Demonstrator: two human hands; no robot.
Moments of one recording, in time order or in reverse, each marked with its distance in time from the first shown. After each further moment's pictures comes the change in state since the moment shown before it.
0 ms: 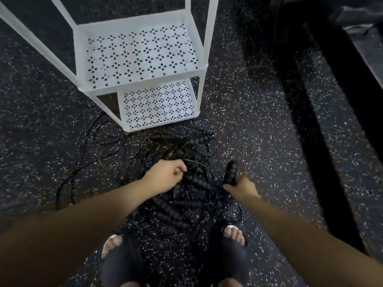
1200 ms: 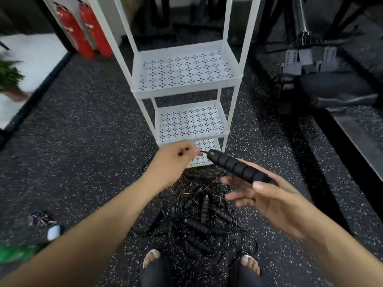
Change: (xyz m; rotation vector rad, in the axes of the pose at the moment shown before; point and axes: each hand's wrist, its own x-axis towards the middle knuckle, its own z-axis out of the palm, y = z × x) left_hand -0.221 0.142 -0.204 -0.388 0.601 0.121; right_hand -0.344 -0.131 -0.206 0.897 -0.755 -0.850
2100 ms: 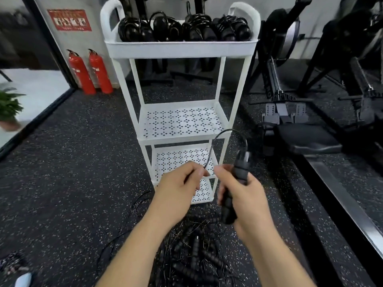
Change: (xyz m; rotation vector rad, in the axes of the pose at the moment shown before) left_hand -0.024 0.095 -0.034 -0.217 0.118 0.125; right_hand 0.063 -0.076 0.101 -0.013 0.636 -0.311
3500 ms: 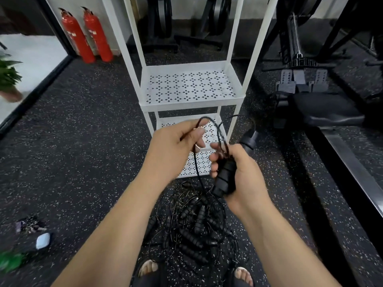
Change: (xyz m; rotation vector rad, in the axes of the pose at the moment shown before) left_hand 0.023 -0.022 -0.017 -0.001 0.092 0.030; right_hand 0.009 0.041 0.012 0.264 -0.039 0.243
